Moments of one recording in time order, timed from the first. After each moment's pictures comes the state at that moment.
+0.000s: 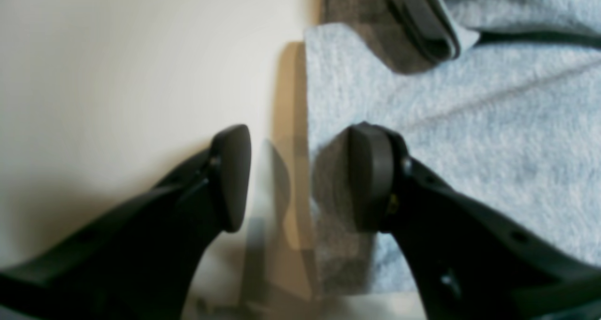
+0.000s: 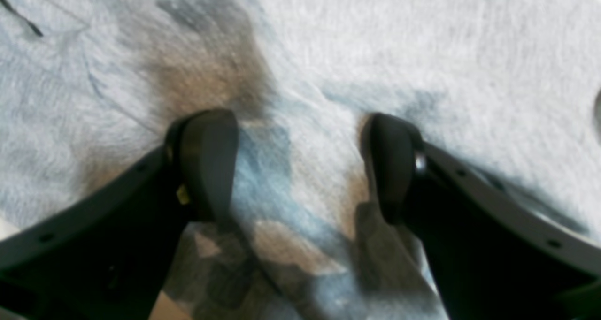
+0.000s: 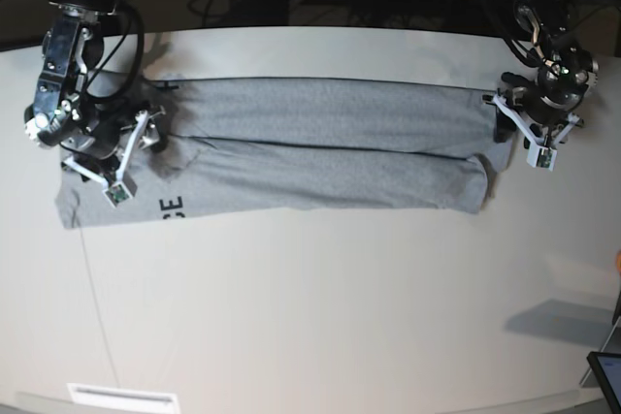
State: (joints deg) left arm 8.8 -13.7 -37.2 89.0 -2.2 -40.9 40.8; right arm -2.2 6.5 17.5 92.7 9.2 41.5 -62.3
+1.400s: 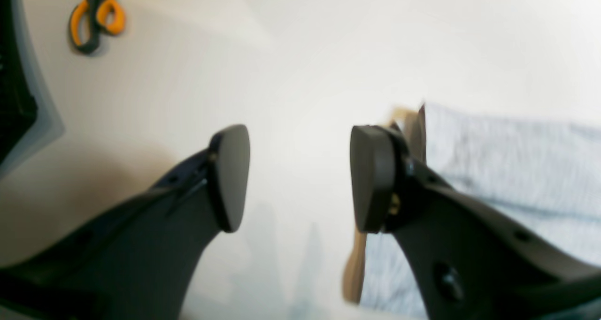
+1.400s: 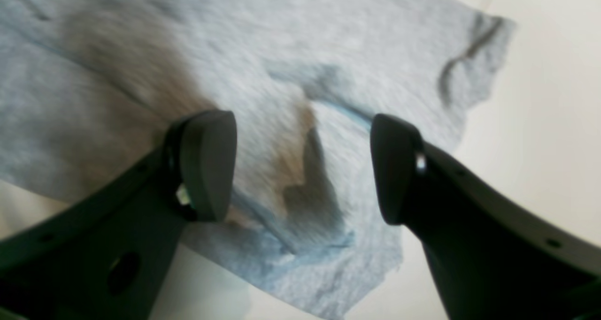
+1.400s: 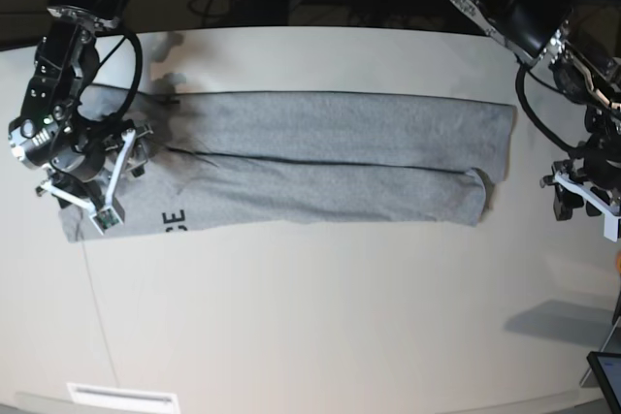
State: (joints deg) left arm -12.6 -14.0 -48.8 100.5 -18.2 -40.4 71.2; right arm 0.9 5.4 17.8 106.7 7.9 41.2 -75.0
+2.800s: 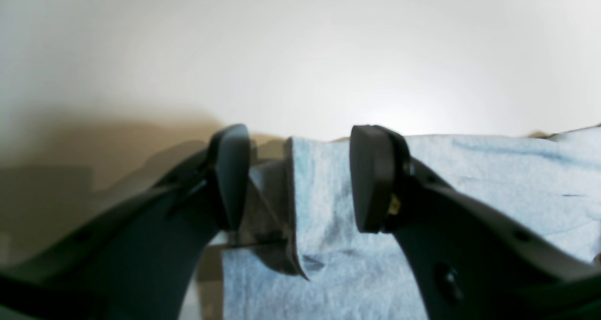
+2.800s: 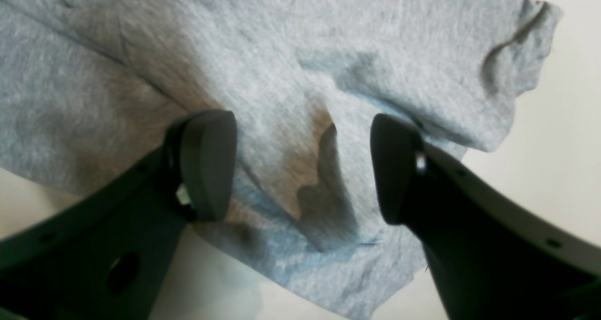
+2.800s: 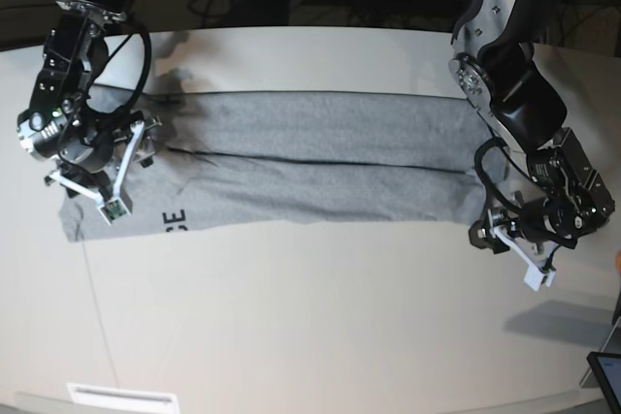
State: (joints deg) left arm -30.7 -13.7 -40.5 62.5 -15.4 -40.1 75.9; right arm -0.8 3.2 17.9 106.7 7.3 41.2 -75.0
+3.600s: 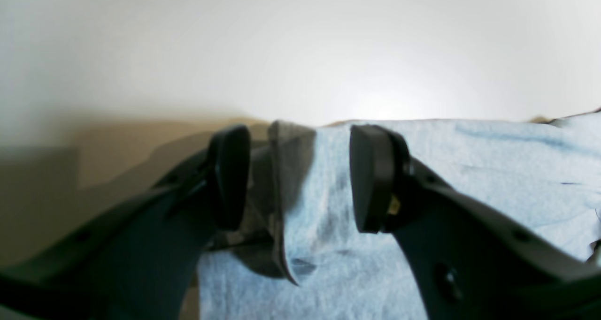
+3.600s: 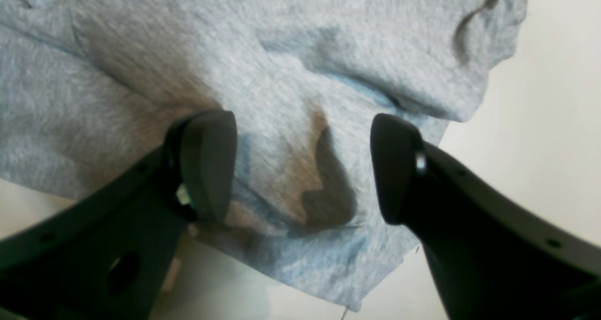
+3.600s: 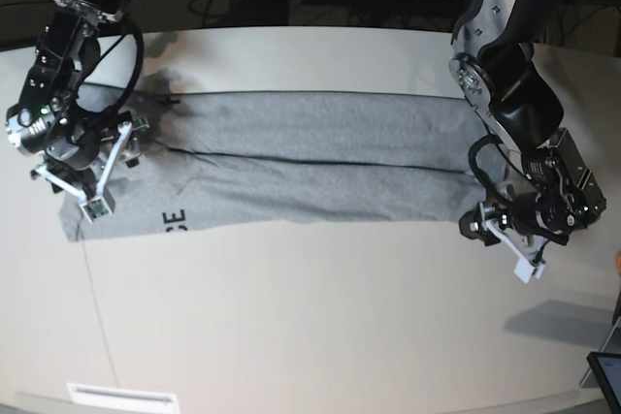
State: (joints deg) left arm -30.8 -13.7 -40.5 58.0 -15.2 -40.1 75.9; right arm -0.8 3.2 22.0 106.7 7.3 41.2 -74.8
